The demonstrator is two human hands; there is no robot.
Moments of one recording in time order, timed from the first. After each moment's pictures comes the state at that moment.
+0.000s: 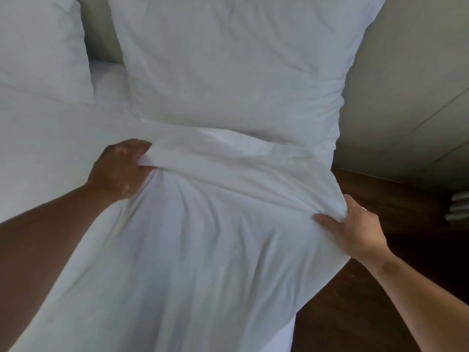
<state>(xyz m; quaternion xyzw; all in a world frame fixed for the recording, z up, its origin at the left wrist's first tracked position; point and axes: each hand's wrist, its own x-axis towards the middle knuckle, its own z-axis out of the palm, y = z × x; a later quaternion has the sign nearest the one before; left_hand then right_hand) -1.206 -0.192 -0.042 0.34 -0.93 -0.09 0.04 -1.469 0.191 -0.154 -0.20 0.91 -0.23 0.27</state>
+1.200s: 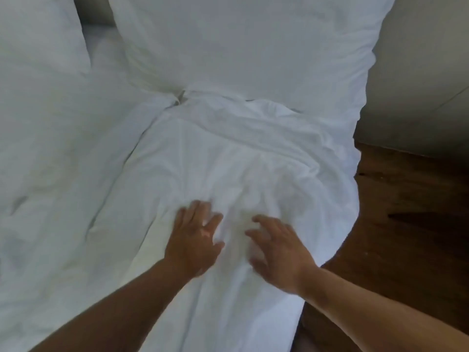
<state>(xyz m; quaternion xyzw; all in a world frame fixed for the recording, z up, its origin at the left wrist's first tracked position) -1.165 -0.024 -0.175 0.28 -0.95 -0.07 -0.13 -1.331 0.153 -0.196 -0.59 0.75 -0.20 0.23</state>
